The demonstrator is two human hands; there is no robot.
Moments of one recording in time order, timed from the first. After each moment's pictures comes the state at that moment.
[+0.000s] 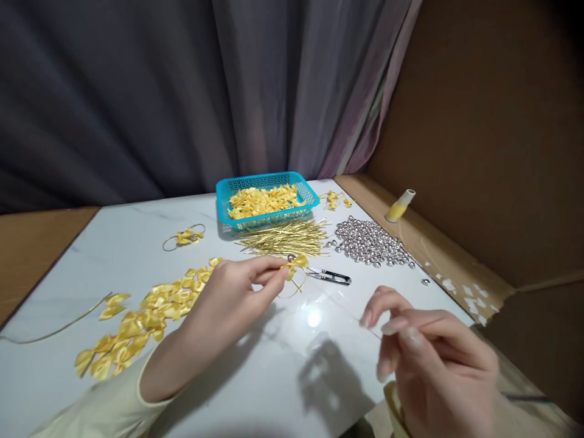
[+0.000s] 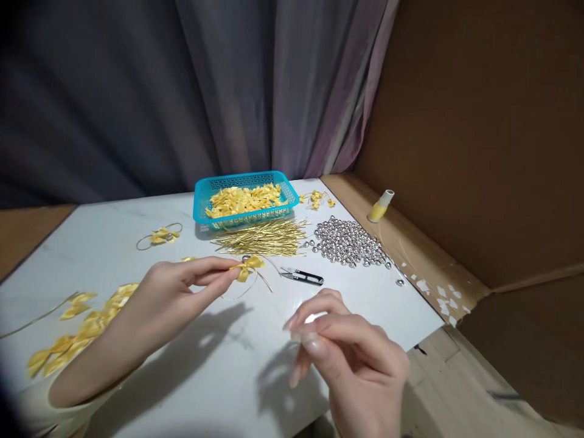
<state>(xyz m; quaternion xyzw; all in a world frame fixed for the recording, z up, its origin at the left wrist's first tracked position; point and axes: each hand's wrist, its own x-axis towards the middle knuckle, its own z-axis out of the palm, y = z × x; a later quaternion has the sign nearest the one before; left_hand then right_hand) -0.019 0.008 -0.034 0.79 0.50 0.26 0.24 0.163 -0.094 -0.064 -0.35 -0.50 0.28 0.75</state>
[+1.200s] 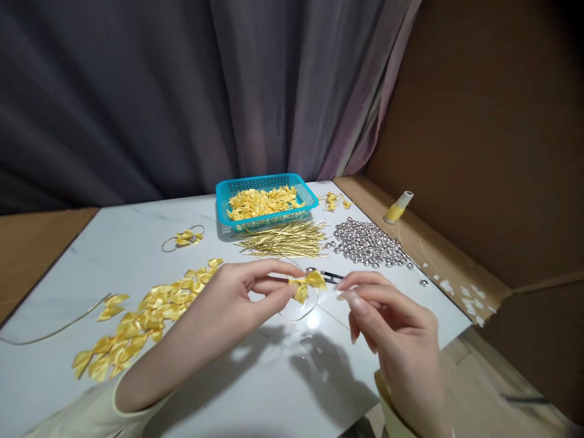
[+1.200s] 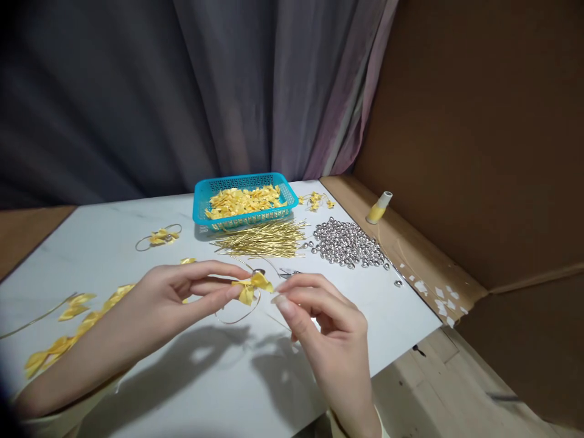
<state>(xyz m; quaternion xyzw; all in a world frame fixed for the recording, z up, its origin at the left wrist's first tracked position) -0.017 0.001 -0.014 0.73 0.47 0.22 0.43 0.159 -0.077 -0.065 -0.48 -0.47 0.33 0.66</state>
